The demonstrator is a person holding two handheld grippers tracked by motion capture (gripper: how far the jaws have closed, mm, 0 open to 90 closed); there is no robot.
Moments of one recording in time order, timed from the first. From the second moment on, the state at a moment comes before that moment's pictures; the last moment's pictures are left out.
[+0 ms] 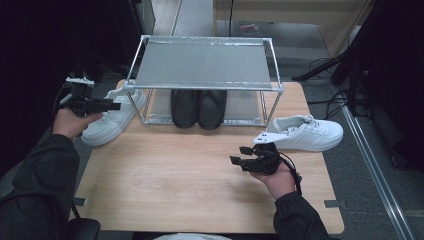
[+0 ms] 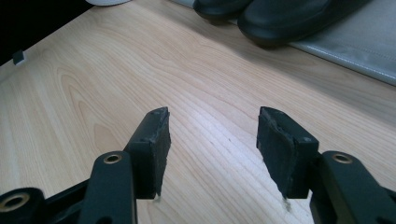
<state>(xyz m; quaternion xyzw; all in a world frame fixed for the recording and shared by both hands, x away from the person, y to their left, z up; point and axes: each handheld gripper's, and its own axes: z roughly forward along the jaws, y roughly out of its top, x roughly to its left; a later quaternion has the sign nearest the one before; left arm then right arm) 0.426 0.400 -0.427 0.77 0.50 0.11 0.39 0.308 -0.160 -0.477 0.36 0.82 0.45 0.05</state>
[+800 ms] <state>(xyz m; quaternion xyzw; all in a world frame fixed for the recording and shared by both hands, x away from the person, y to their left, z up) 0.479 0.410 -0.463 0.78 0.51 0.09 0.36 0.301 -0.167 -0.482 0.36 0.81 0.45 0.04</state>
